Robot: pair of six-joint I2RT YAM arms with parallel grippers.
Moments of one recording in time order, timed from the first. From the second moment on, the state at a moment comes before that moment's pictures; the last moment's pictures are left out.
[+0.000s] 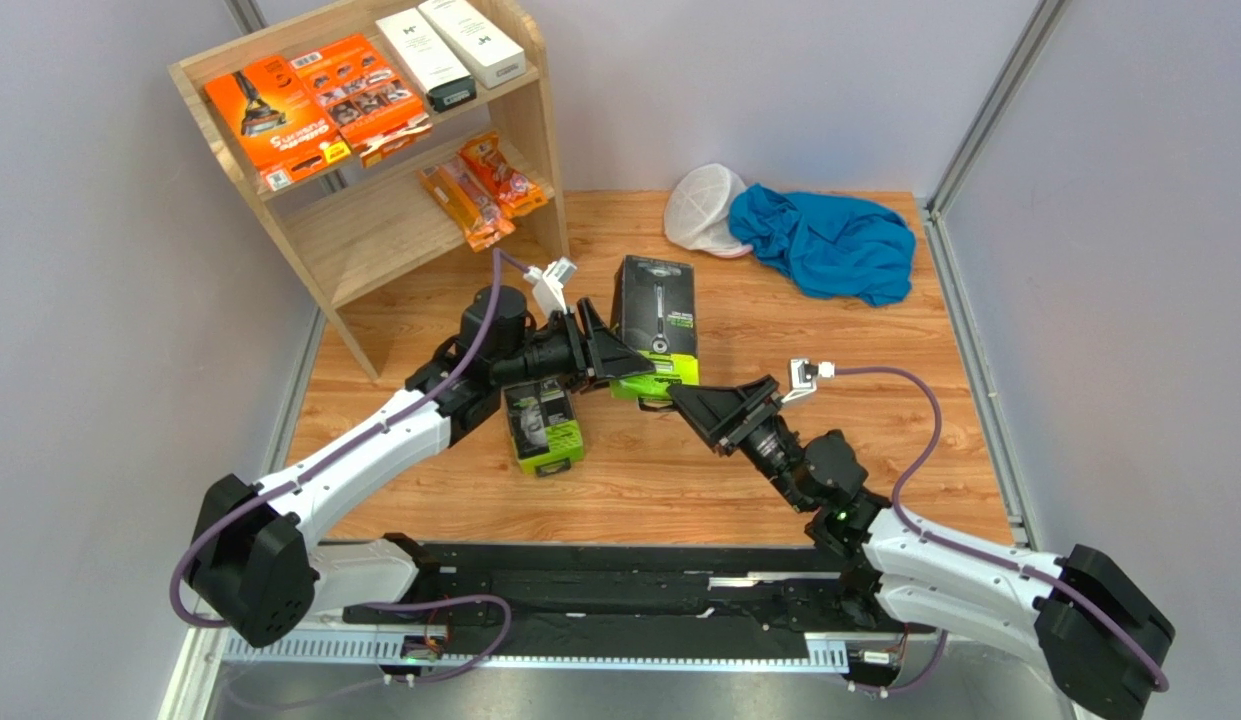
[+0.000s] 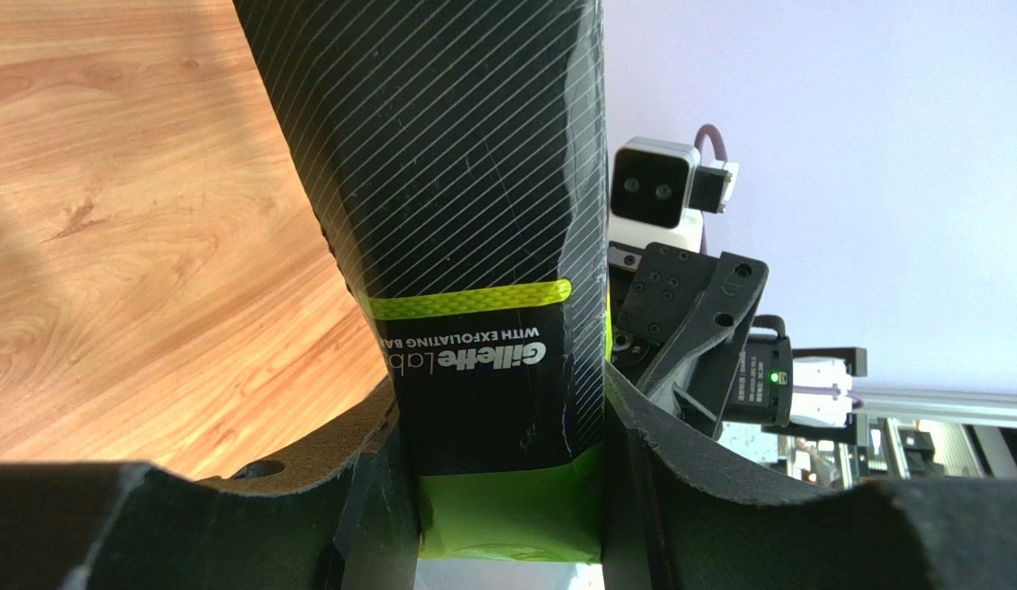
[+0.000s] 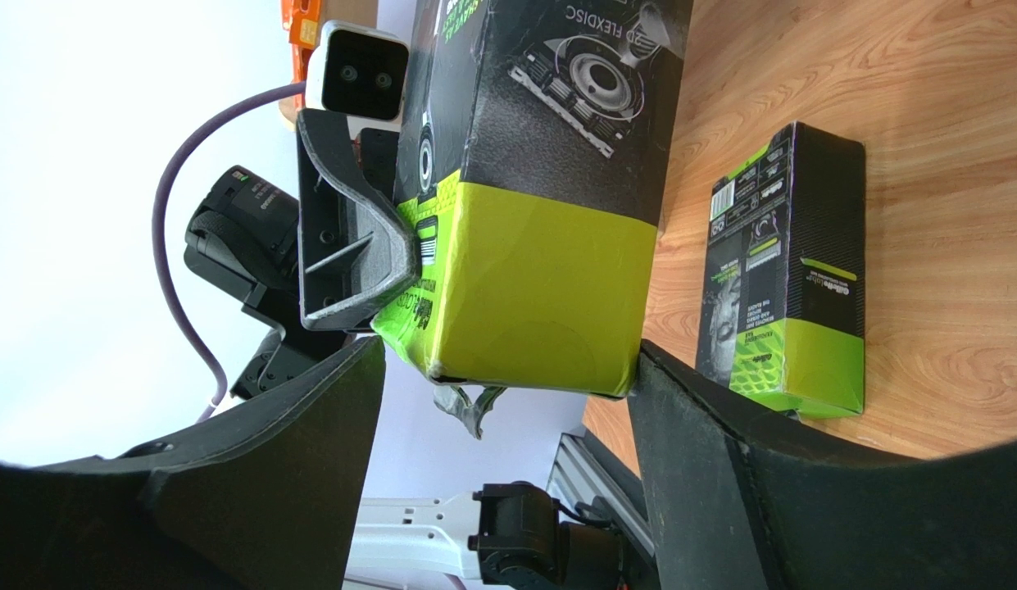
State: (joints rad) left arm -0.62 1.21 0.86 0.06 0.54 -1.03; right arm 0.87 0.86 0.20 0.82 0.17 1.29
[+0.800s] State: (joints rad) left arm -0.65 1.15 0.77 0.12 0.53 -1.04; right arm 0.87 0.88 0.20 0.82 0.18 1.32
